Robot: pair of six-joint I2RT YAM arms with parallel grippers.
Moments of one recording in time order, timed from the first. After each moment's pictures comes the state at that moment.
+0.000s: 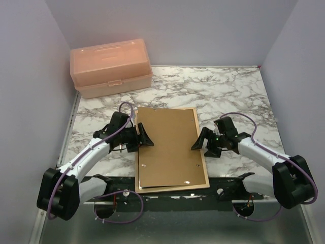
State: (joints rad) left arm -0.37 1.10 0.61 -0.41 0.52 -0.74; right arm 0.38 1.21 0.51 -0.34 -0.39 0.76
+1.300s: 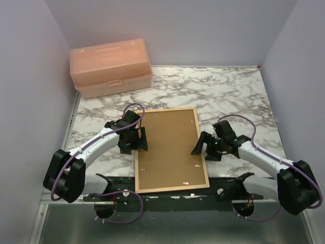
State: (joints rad) left arm -0.50 1.29 0.76 -0.70 0.08 -0.66; right arm 0.44 1.15 0.49 -0.40 -0.32 0.76
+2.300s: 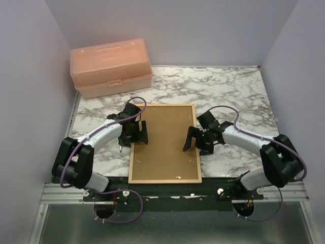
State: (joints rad) left arm -0.43 1.45 0.86 -0.65 0.12 -0.58; right arm 0.58 1.46 0.75 -0.48 -0.24 0.78
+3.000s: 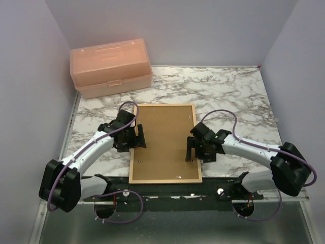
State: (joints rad) left arm -0.44 1.19 0.74 -0.68 0.12 -0.64; right arm 0.77 1.32 0.71 -0.62 0.01 0.83
